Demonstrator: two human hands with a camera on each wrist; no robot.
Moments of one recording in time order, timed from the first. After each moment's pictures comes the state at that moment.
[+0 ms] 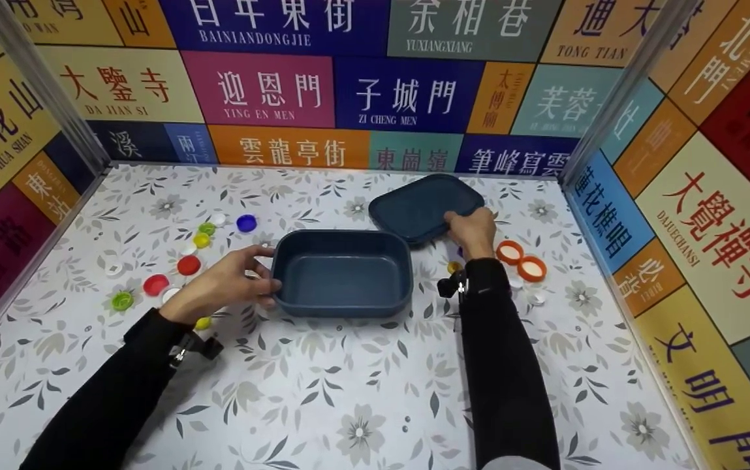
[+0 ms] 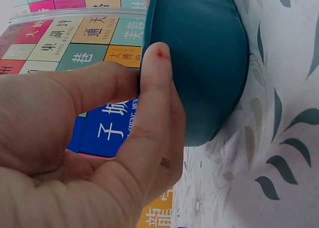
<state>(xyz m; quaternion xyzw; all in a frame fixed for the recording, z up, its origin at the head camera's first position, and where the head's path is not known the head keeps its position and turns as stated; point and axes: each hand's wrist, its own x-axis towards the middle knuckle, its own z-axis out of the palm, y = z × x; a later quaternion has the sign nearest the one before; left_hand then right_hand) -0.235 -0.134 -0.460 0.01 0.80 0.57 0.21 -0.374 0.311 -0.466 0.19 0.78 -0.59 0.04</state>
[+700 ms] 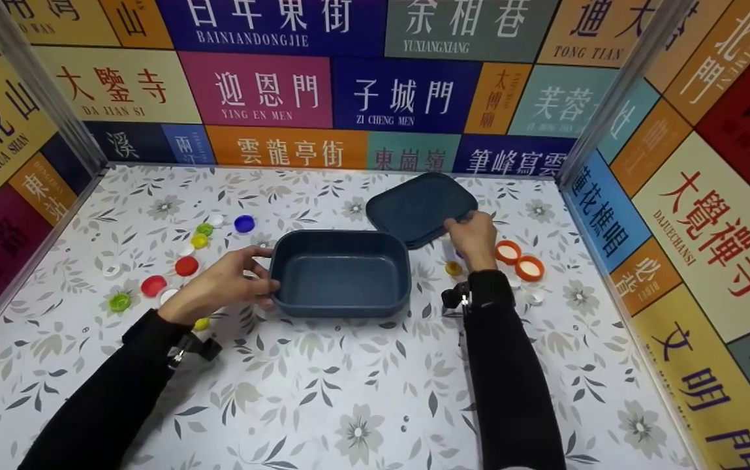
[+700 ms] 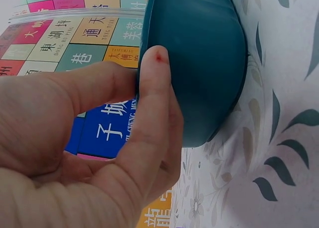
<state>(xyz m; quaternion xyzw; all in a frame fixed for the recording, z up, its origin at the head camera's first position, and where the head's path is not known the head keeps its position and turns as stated) -0.234 -0.134 -0.459 0.01 0.80 0.57 0.20 -0.358 0.321 -0.468 0.15 0.85 -0.50 0.04</state>
